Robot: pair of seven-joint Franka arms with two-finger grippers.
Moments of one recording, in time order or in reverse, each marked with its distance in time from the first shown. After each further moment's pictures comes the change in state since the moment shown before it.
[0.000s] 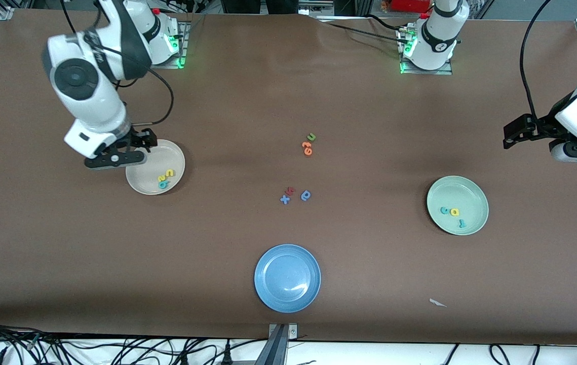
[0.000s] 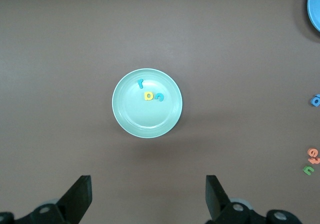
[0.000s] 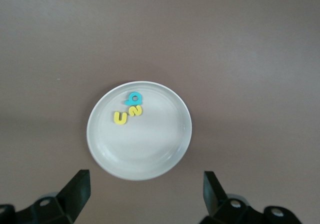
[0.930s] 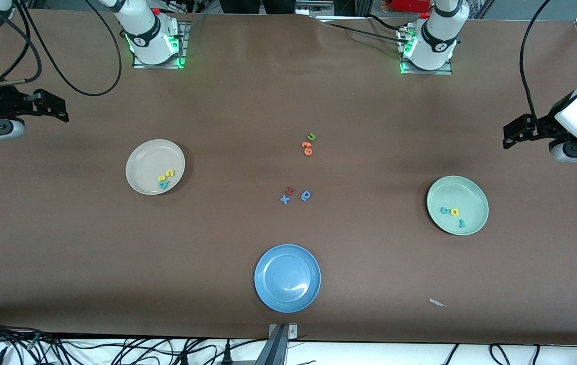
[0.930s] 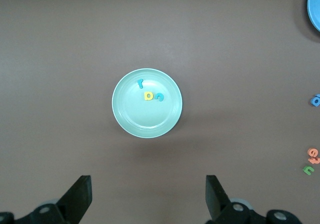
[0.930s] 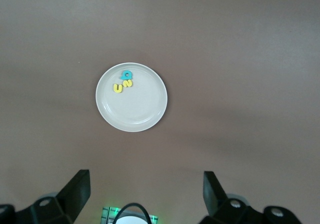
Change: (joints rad) left arm -0.001 0.001 0.000 0.000 0.000 0.000 0.000; right arm 0.216 -0.004 -0.461 0.436 0.198 -0.468 -0.318
